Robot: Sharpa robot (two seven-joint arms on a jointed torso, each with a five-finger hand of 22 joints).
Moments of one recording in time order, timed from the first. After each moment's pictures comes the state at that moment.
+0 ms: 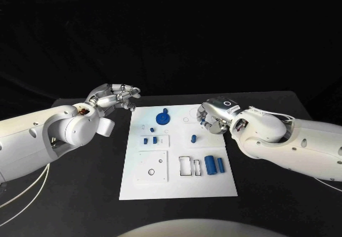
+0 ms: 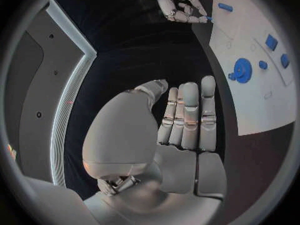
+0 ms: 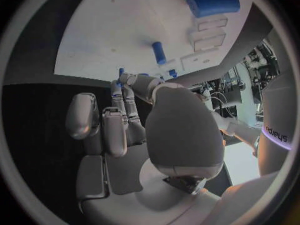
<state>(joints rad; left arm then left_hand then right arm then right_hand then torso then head) 1.20 -0.94 -0.01 1.51 -0.12 -0.20 0.25 1.39 -0.18 0.43 0.16 0.31 0.91 0.15 0.31 0.41 0.97 0.10 0.48 0.17 1.15 0.02 1.14 0.52 0.17 1.09 0.13 0.47 1.24 1.24 -0.86 -0.15 1.67 -1.79 -0.36 -0.30 1.37 -0.22 0.75 -0.05 0.19 1.08 0.11 0.32 0.45 1.23 0.10 0.14 0.13 1.46 -0.02 1.39 1.31 0.11 1.36 0.08 1.16 1.31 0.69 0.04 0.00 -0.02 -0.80</state>
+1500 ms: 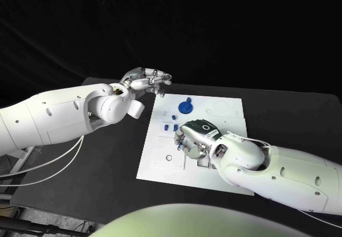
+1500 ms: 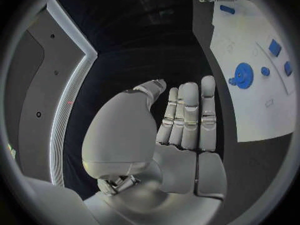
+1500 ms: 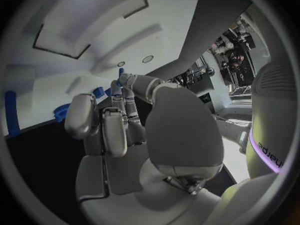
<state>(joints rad) 1.20 -0.91 -0.02 1.49 -0.11 -0.19 0.26 1.37 -0.18 0.42 0.17 0.31 0.90 0.15 0.31 0.42 0.96 0.10 0.48 0.17 1.15 0.03 1.14 0.52 0.17 1.09 0.13 0.46 1.24 1.08 -0.60 -0.15 1.67 -1.75 -0.37 -0.25 1.37 -0.22 0.76 -0.05 0.18 1.08 0.11 0.32 0.45 1.22 0.10 0.13 0.13 1.46 -0.02 1.39 1.31 0.11 1.36 0.08 1.16 1.31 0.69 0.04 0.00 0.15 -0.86</state>
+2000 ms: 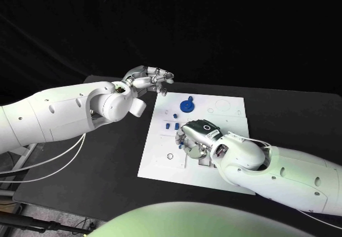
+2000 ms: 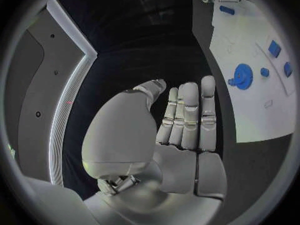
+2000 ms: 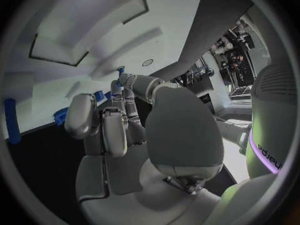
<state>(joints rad) 1.20 -0.90 -0.02 1.48 -0.11 -0.19 0.25 1.37 -0.19 0.42 0.17 0.31 0.90 0.15 0.31 0.42 0.96 0.10 0.48 0.17 1.15 0.03 1.14 0.52 0.17 1.09 0.13 0.45 1.24 1.07 -0.60 -0.16 1.66 -1.75 -0.37 -0.24 1.37 -0.22 0.76 -0.05 0.18 1.08 0.11 0.32 0.45 1.22 0.10 0.13 0.13 1.46 -0.02 1.39 1.31 0.11 1.36 0.08 1.16 1.31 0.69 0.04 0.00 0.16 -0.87</state>
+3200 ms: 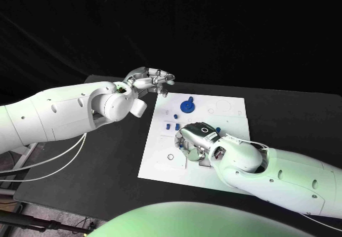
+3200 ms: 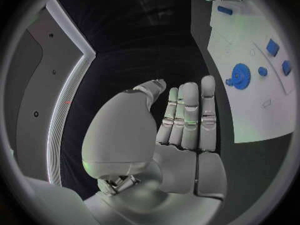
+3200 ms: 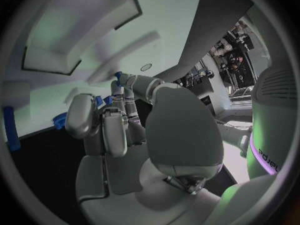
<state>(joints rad) 1.20 -0.90 -0.02 1.47 -0.12 -0.18 0.24 1.37 -0.19 0.42 0.17 0.31 0.90 0.15 0.31 0.42 0.96 0.10 0.48 0.17 1.15 0.03 1.14 0.52 0.17 1.09 0.13 0.45 1.23 1.06 -0.58 -0.15 1.66 -1.77 -0.34 -0.26 1.36 -0.21 0.76 -0.06 0.17 1.07 0.12 0.32 0.46 1.23 0.10 0.13 0.13 1.46 -0.02 1.40 1.31 0.11 1.35 0.08 1.16 1.31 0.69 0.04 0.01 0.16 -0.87</state>
